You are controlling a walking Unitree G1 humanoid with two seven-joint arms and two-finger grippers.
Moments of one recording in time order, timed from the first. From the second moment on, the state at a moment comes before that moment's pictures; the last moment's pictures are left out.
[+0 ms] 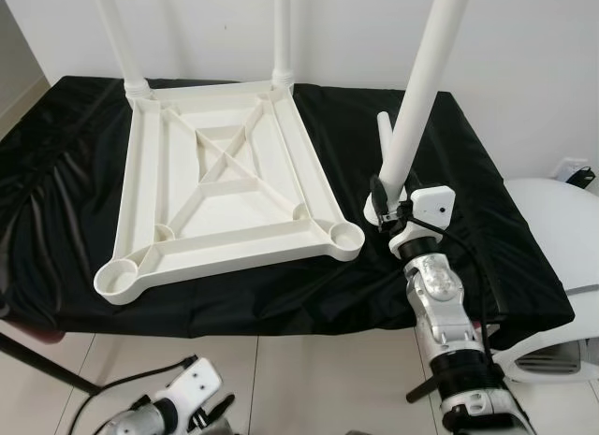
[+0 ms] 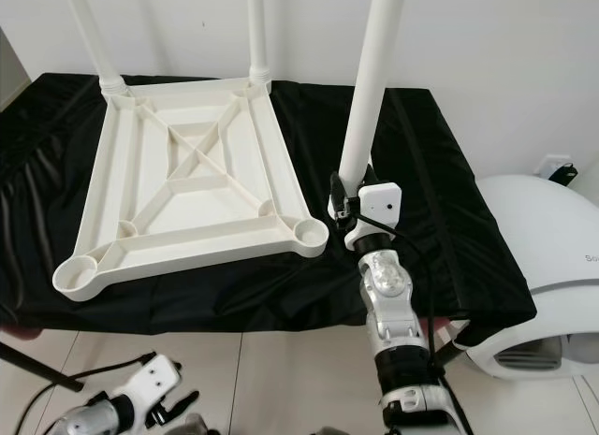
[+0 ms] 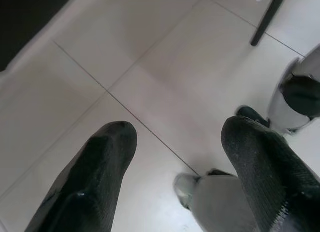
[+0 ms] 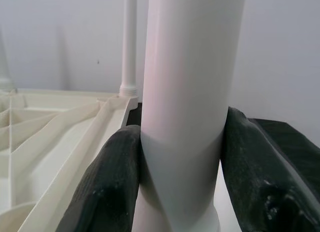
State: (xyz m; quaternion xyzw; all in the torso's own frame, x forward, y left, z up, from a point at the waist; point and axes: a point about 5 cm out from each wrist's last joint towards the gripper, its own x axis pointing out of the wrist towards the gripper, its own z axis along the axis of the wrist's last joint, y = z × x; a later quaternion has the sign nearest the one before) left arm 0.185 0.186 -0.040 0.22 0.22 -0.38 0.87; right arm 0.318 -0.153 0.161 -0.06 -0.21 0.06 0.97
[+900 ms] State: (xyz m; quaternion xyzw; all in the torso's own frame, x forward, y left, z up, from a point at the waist) left arm 0.202 0.114 0.078 0.16 0.05 -0.64 0.75; right arm 0.336 -0.151 0.172 -0.08 -0.21 0.10 0.97
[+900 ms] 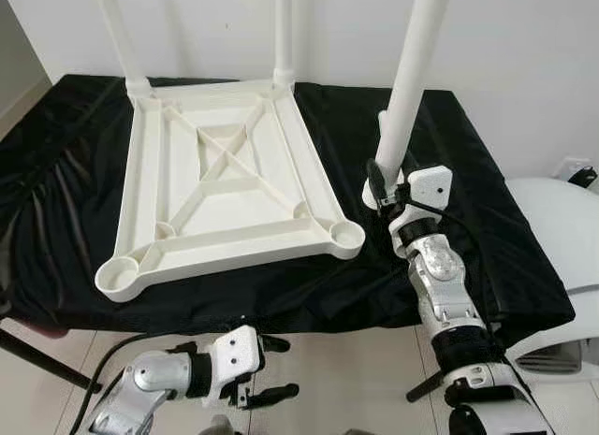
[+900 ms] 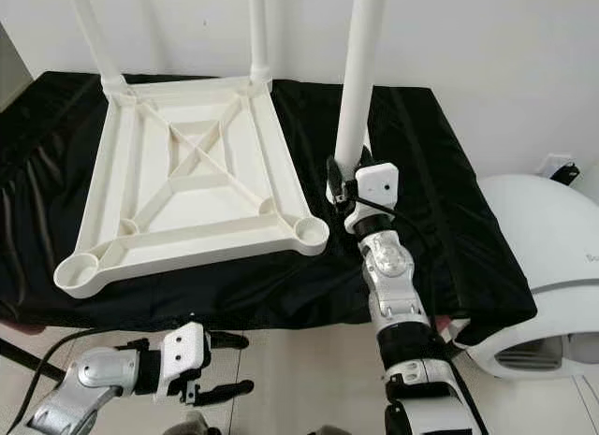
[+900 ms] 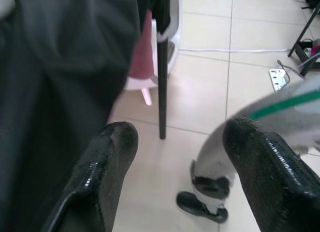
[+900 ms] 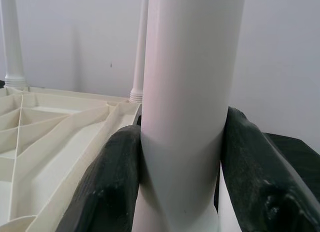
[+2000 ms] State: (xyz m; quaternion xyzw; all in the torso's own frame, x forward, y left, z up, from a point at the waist) left arm 0.326 0.133 0.190 0.10 -0.06 -0.55 0.83; right arm 0.349 -0.144 0.178 -0.08 -0.22 0.11 0.97
